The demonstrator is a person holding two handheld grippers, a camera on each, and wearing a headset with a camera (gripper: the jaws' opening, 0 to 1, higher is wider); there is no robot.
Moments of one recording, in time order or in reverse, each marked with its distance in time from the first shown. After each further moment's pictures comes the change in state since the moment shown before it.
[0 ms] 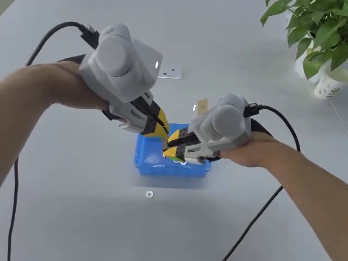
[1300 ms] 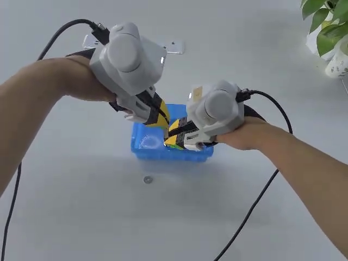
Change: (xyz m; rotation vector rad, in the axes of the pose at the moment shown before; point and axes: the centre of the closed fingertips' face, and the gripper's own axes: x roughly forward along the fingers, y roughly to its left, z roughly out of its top) left arm 0.046 0.016 -0.037 -0.049 0.004 -0.041; right arm 0.040 -0.011 -0.045 0.060 0.065 0.078
